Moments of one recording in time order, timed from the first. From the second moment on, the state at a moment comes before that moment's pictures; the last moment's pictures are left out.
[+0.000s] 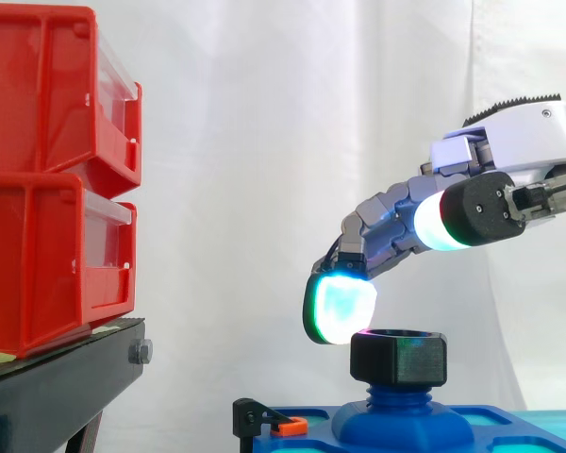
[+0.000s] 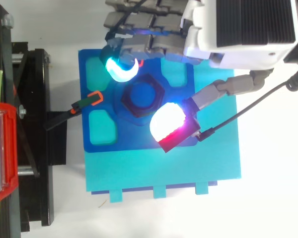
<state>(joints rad) 0.01 -2.14 -1.22 -3.04 -1.58 -1.32</state>
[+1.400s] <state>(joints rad) 0.00 -2.14 -1.19 -3.10 -1.60 -1.36</state>
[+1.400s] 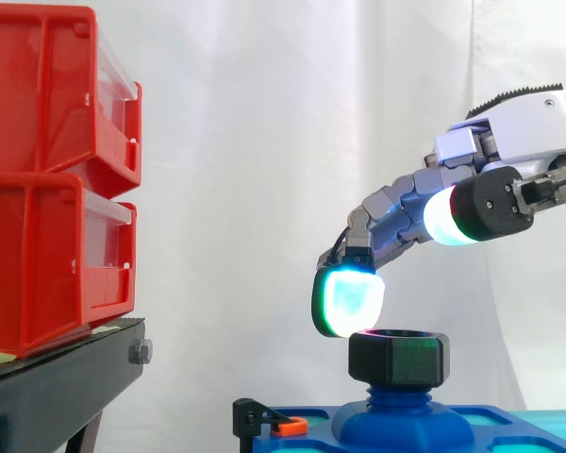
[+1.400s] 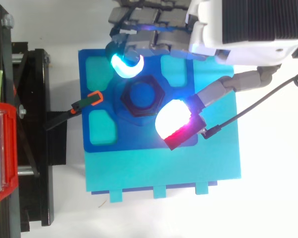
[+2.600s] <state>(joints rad) 0.02 -2.15 -1.26 -2.97 -1.61 -1.34</state>
